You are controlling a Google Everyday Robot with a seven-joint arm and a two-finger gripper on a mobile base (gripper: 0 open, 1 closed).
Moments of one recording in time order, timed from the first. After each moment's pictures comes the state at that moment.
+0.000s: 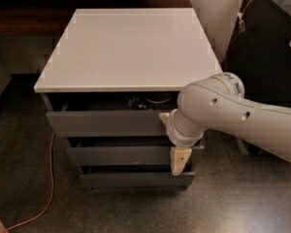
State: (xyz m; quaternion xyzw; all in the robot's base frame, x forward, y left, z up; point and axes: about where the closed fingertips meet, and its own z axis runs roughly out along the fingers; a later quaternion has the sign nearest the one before) arm 0.501 -0.091 0.711 -0.75 0.64 -0.04 0.17
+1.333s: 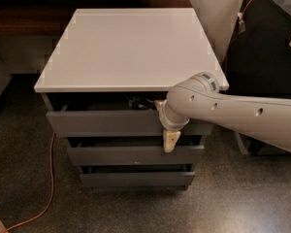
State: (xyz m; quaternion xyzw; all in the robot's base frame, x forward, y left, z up) arm 0.612 -0.087 0.662 -0.75 0.62 -0.09 0.21
